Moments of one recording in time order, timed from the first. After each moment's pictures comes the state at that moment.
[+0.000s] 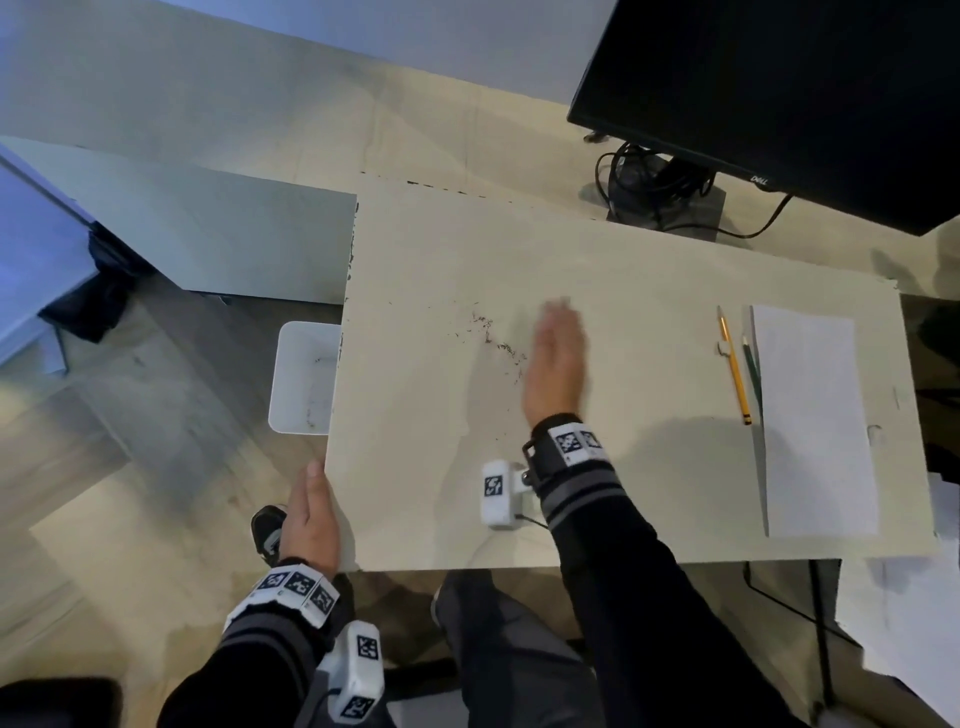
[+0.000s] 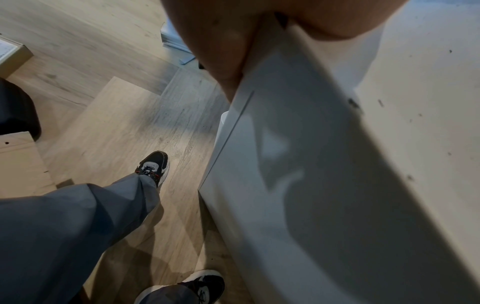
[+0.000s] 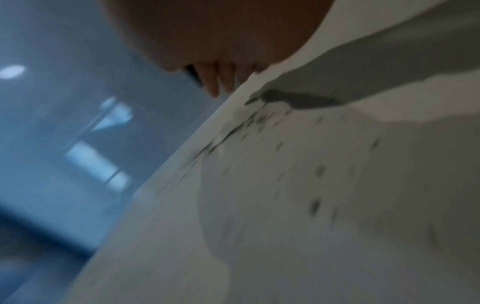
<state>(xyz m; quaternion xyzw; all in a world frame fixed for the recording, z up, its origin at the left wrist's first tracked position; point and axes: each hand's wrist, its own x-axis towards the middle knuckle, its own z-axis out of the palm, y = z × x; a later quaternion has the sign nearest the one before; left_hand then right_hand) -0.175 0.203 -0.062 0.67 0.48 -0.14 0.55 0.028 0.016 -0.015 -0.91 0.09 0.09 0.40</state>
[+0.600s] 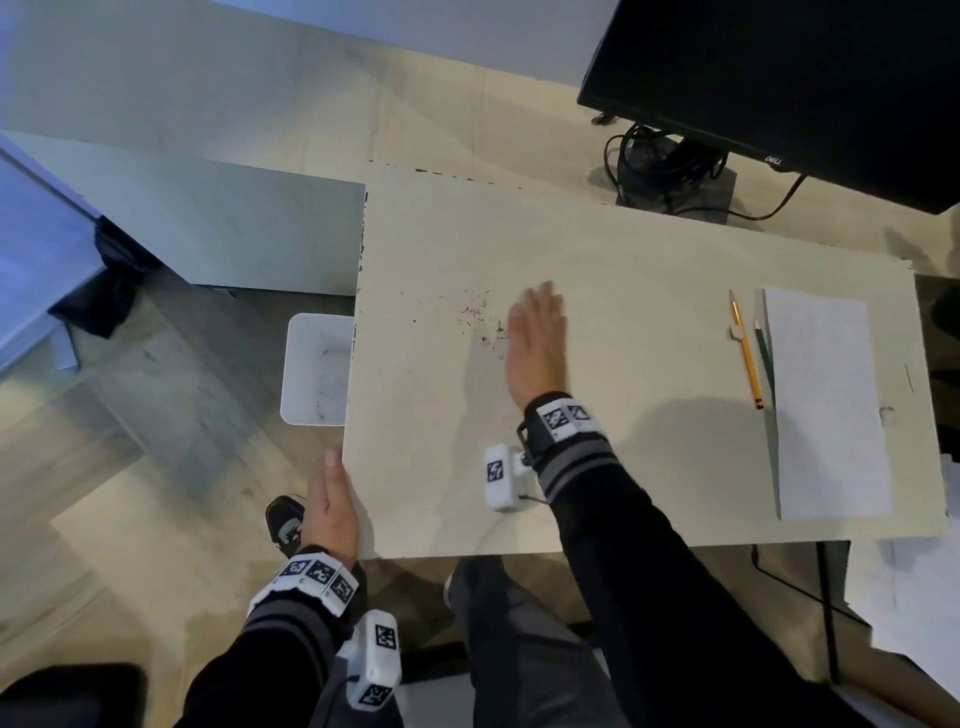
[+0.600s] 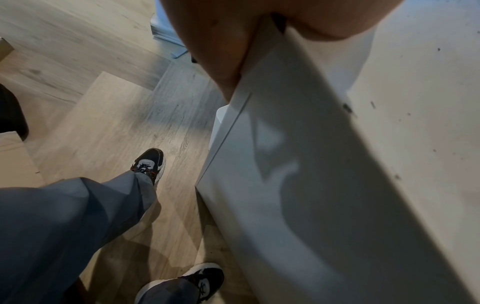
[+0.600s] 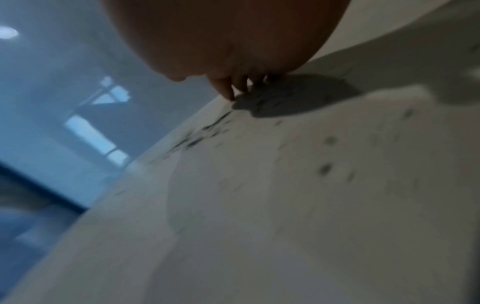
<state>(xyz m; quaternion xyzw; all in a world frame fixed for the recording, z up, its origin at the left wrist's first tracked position) -0.172 0.203 -0.047 0.65 0.48 -0.15 0.57 0.034 0.040 -0.025 -0.92 0.04 0.18 0.35</state>
